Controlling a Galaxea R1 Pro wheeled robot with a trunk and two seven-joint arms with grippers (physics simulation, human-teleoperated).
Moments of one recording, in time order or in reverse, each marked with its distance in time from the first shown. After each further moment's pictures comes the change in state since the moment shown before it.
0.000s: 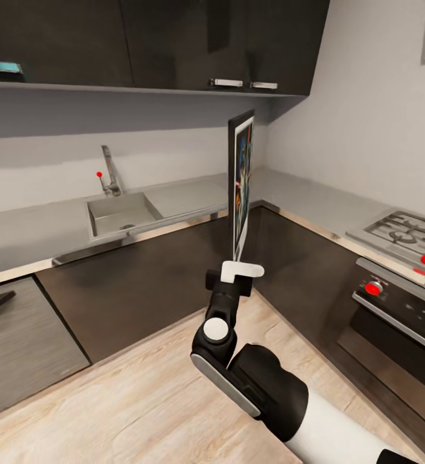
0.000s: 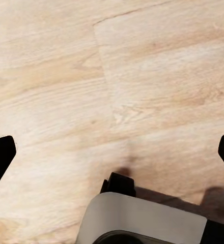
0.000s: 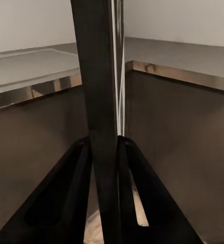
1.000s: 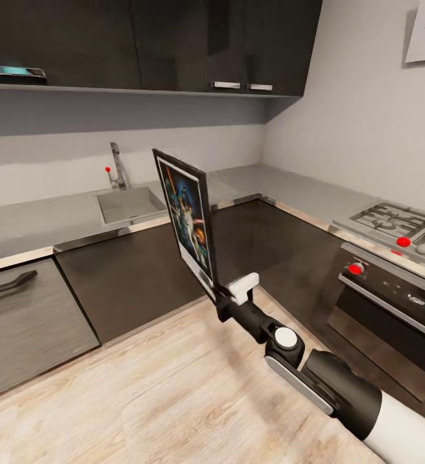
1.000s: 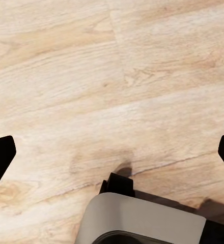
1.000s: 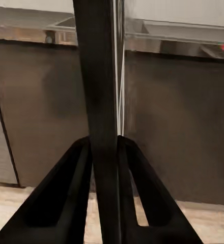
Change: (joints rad) left arm 0.000 -0.001 -0.002 0.000 0.000 -0.002 -0.001; right arm 0.039 -0.398 -0.009 -0.009 -0.060 -0.153 1.030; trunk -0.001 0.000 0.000
